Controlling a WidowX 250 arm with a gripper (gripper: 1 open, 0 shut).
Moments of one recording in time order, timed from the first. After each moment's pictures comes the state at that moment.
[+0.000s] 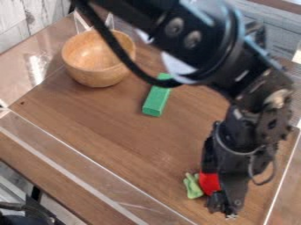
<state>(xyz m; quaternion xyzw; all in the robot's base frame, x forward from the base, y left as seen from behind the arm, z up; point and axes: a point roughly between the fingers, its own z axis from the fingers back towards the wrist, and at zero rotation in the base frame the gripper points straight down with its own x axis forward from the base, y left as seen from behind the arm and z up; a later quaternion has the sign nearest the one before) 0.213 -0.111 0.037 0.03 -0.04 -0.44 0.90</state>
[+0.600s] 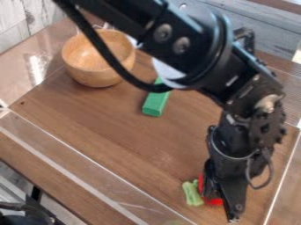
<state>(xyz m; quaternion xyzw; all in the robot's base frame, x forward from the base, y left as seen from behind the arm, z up) 0.188 -0.117 0.038 0.03 0.01 -0.41 0.91</state>
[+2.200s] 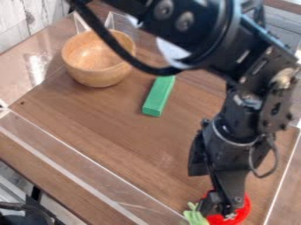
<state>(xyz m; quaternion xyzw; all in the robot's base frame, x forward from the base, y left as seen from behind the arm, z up) 0.194 -0.108 0.053 0.02 0.02 -0.40 0.92</state>
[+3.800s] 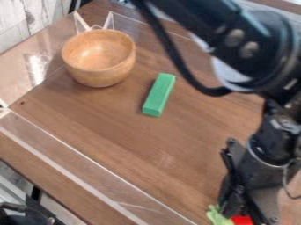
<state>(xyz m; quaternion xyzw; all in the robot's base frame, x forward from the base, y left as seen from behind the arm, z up) 0.199 -0.152 0.034 0.01 0.03 -0.39 0.92</state>
